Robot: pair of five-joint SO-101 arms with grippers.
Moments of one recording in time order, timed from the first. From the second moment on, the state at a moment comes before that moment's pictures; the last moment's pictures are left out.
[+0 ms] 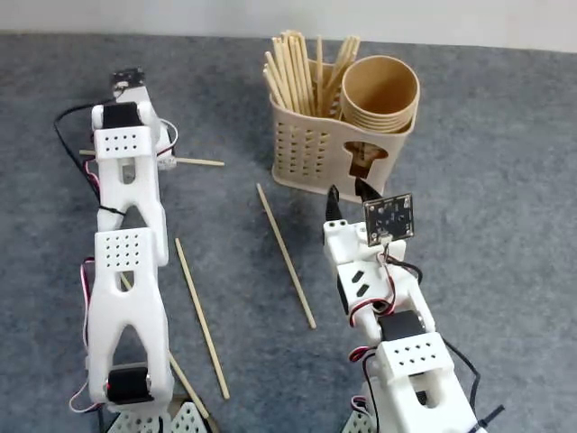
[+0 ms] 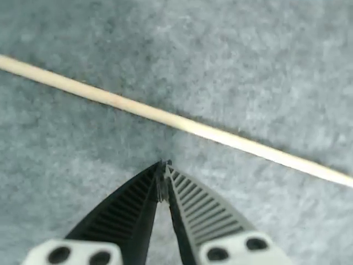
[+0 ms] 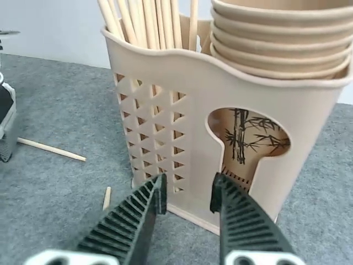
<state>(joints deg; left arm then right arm) -13.3 78.9 -92.5 101.3 13.1 -17.9 -58.5 83.8 -4.8 3.6</state>
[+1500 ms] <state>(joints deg) -9.5 60.7 -59.5 102.0 -0.8 -17.9 -58.5 83.8 -4.8 3.8</state>
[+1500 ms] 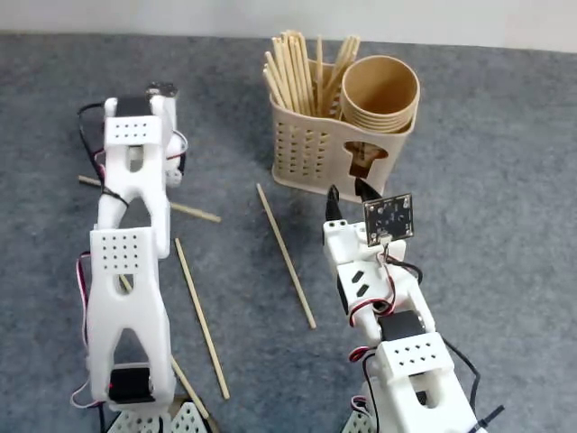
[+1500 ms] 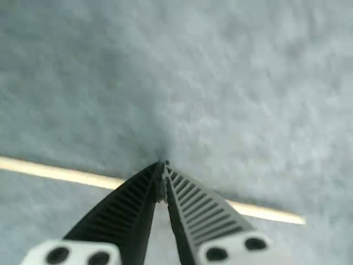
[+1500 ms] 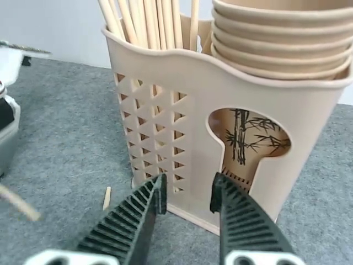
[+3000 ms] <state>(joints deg) -16.3 48.0 -31.0 86.6 48.7 -17.9 -58.5 83.8 -4.8 3.8</state>
